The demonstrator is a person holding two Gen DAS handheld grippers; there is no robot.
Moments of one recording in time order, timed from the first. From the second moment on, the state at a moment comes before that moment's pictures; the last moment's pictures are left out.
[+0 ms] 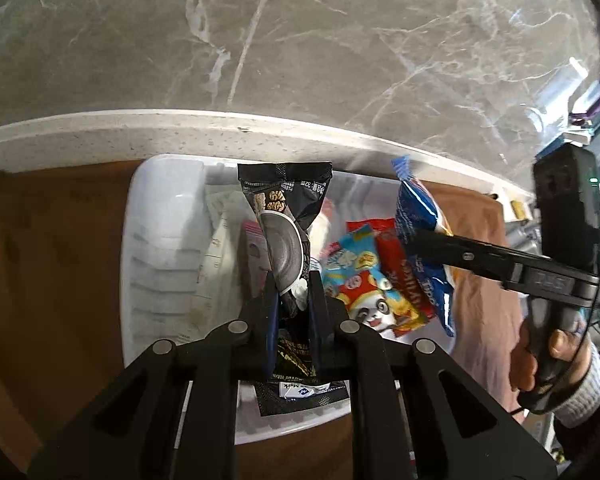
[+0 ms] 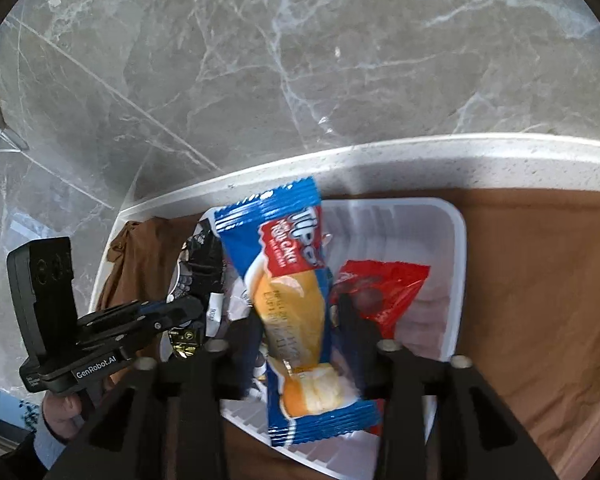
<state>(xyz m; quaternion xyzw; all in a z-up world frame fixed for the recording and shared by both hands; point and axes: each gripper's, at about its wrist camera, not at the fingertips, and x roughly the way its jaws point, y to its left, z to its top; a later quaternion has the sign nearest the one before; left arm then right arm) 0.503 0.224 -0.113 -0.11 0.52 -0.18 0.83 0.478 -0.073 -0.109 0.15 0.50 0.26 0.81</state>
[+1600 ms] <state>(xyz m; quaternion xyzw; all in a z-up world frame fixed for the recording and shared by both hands) 0.323 0.225 -0.076 -0.13 0.49 -0.23 0.83 0.326 -0.117 -0.124 0.28 0.58 0.32 0.70</state>
